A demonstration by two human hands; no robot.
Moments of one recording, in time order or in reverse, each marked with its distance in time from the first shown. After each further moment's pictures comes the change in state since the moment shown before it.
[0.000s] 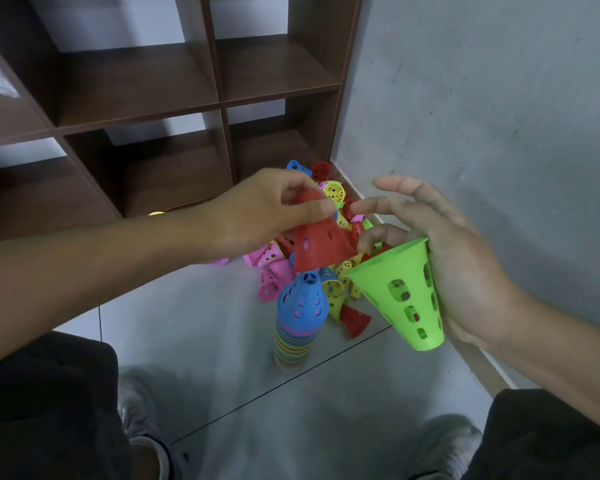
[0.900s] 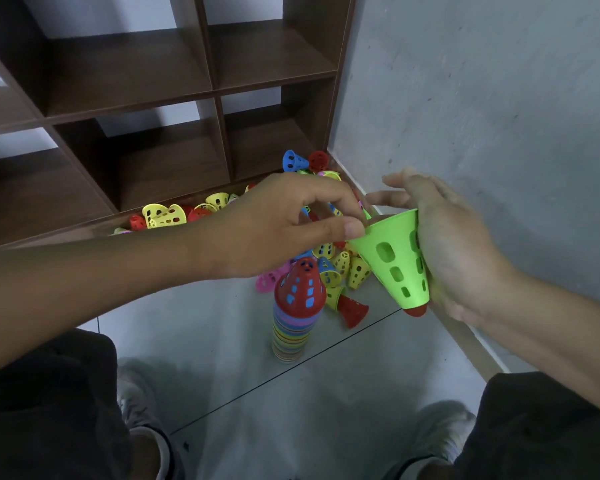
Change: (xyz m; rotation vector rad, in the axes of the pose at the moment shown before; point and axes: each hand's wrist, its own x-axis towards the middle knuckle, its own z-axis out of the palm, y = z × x) left_hand -0.014 0.010 0.020 0.187 -0.078 0.346; right_hand 0.009 0.001 0.001 -0.181 0.288 0.096
